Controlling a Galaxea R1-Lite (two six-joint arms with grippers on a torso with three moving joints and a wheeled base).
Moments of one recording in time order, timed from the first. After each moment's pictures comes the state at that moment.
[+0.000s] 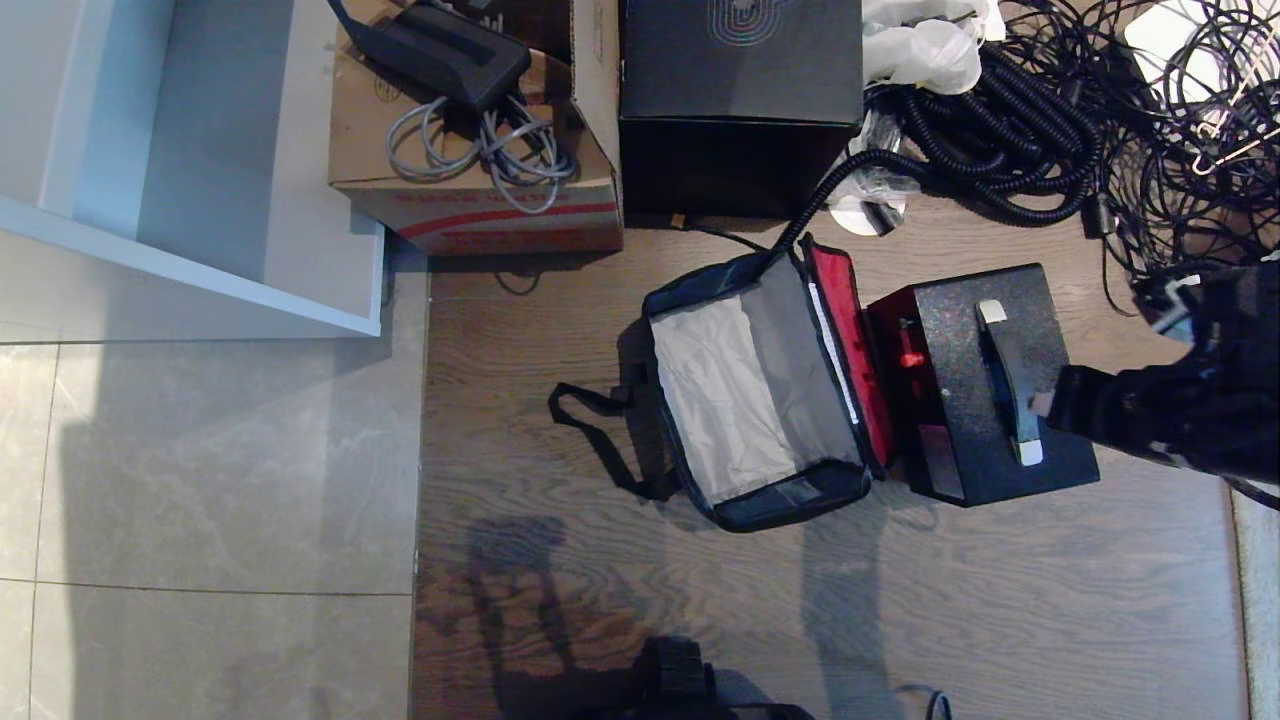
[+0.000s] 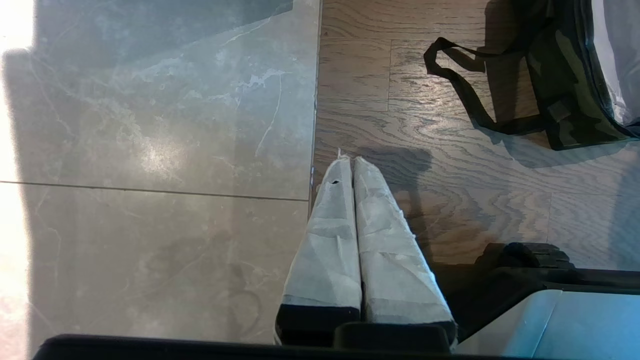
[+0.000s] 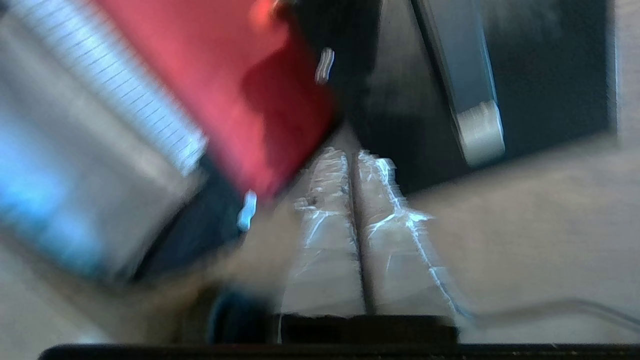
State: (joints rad) left arm 0.00 0.00 0.00 0.00 0.01 -0.01; right arm 0.01 1.58 -0.79 -0.30 0.01 0.31
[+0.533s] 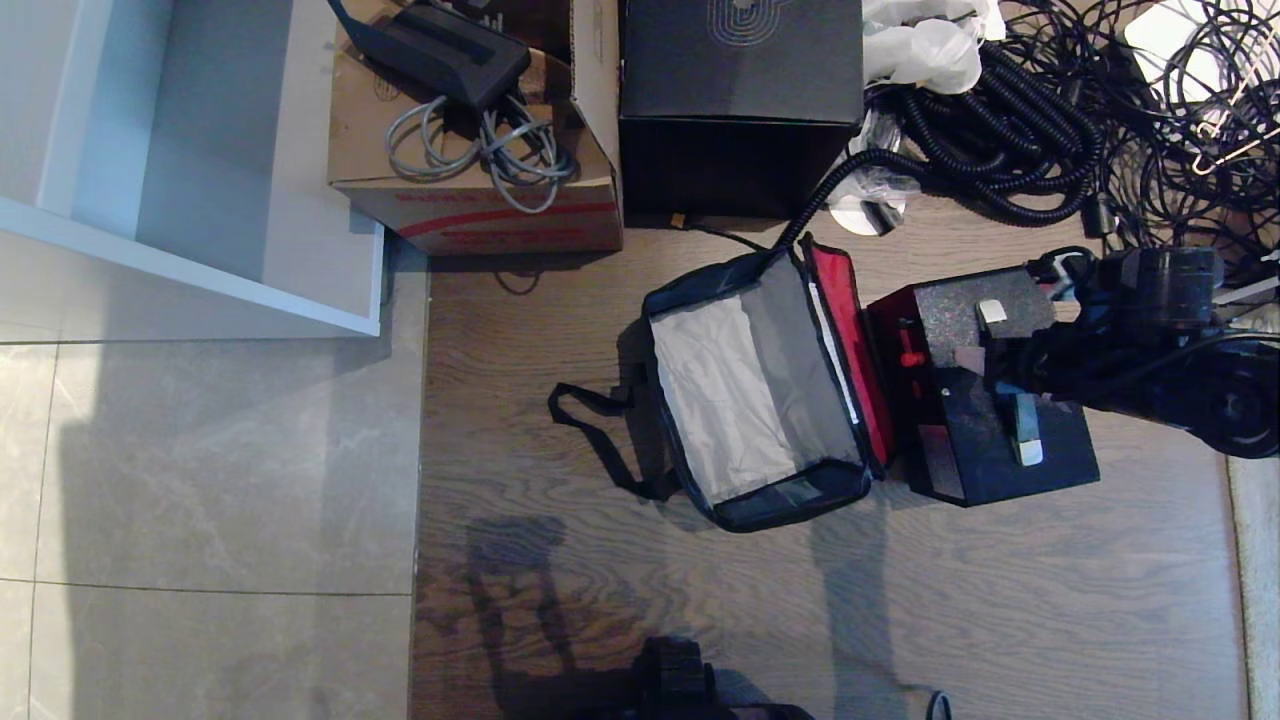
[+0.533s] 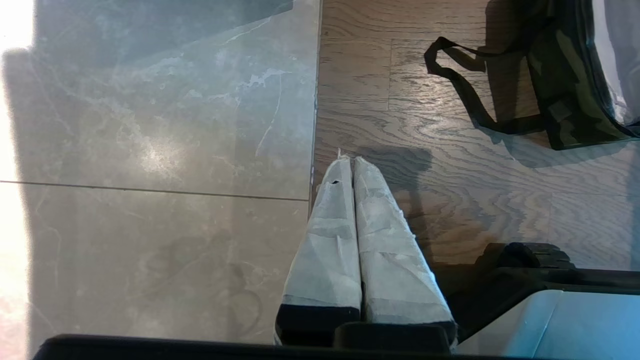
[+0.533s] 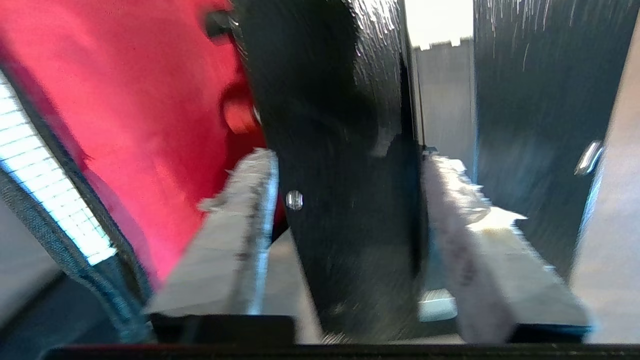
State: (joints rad) left arm 0.00 0.00 0.00 0.00 0.01 -0.01; right arm -0.02 1.84 -0.99 -0.47 -0.01 -0.07
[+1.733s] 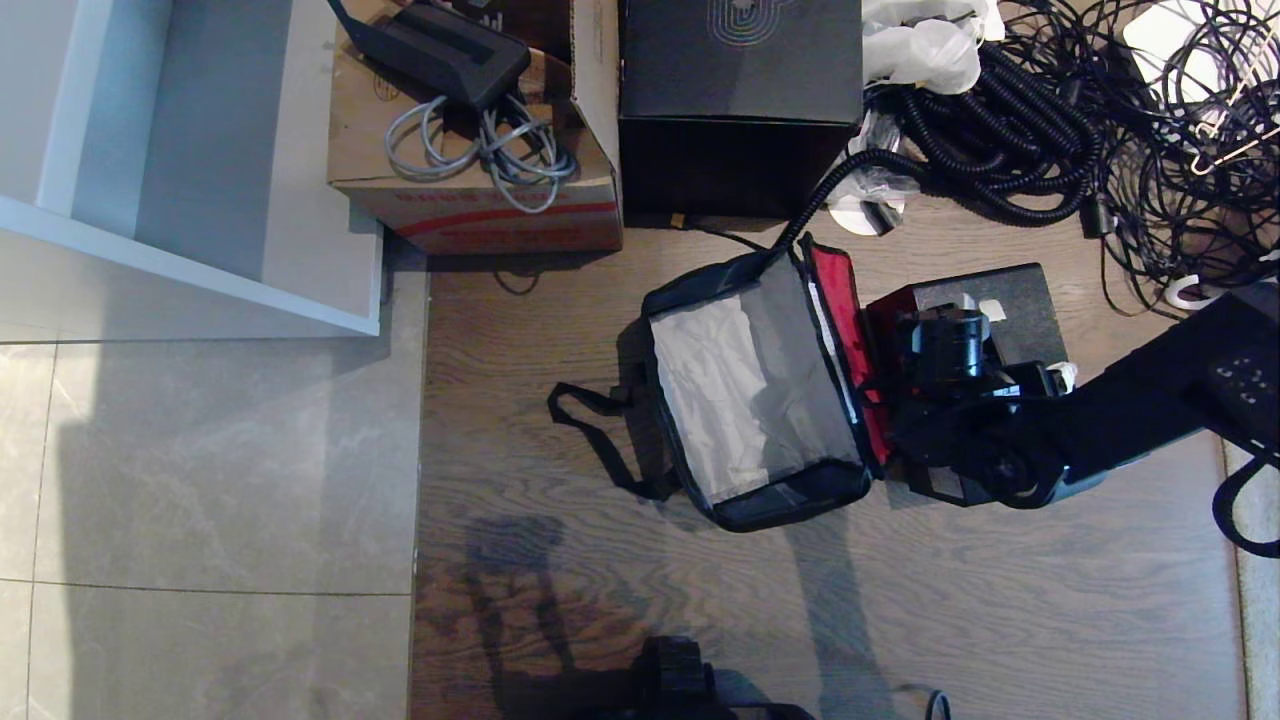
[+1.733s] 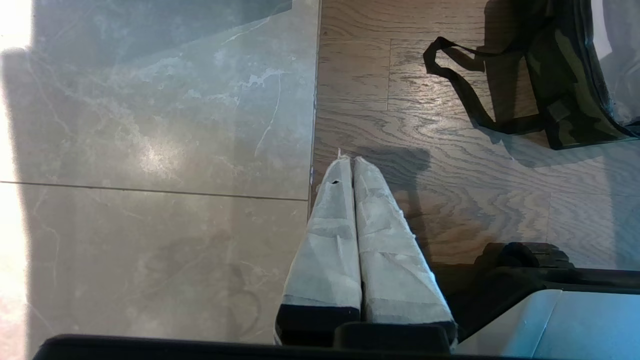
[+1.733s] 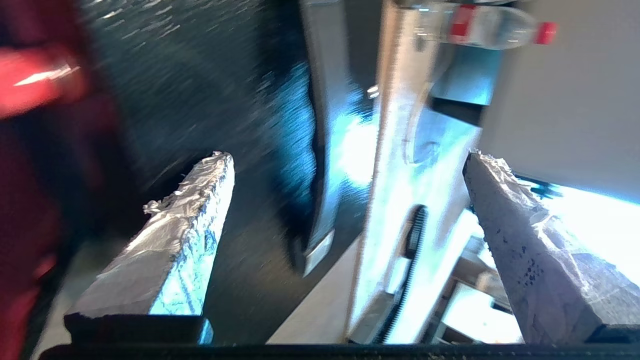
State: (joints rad) left arm 0.00 0.00 0.00 0.00 0.01 -0.01; right arm 0.28 2.15 -1.06 -0.75 -1.20 -0.31
